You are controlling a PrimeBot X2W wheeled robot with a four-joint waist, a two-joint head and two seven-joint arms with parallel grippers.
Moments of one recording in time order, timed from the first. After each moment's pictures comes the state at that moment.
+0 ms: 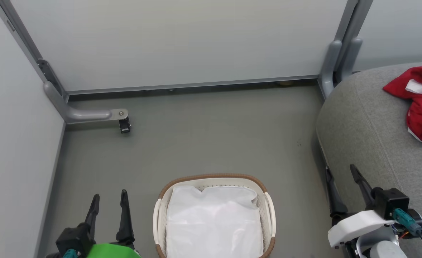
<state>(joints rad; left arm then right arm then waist) 0.05 0.05 -0.12 0.22 -0.31 -0.02 -0.26 -0.07 -0.05 0.01 0.27 0.19 0.13 -0.26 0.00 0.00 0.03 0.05</state>
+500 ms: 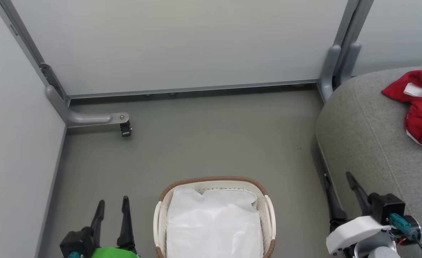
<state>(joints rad) 0.06 0.05 -0.12 0.25 -0.32 -0.03 -0.26 -0.05 -0.05 0.02 0.28 0.20 0.13 -0.26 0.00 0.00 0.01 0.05</state>
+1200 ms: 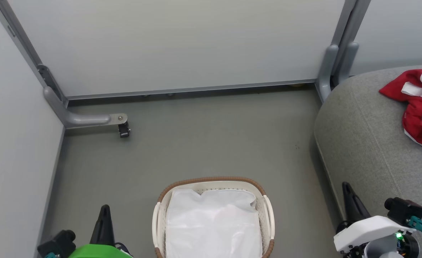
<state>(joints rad) 0.05 0.05 -0.09 0.29 -0.61 -0.05 -0.18 -0.04 -0.04 -0.01 0.31 0.51 0.13 -0.17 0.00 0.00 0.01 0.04</state>
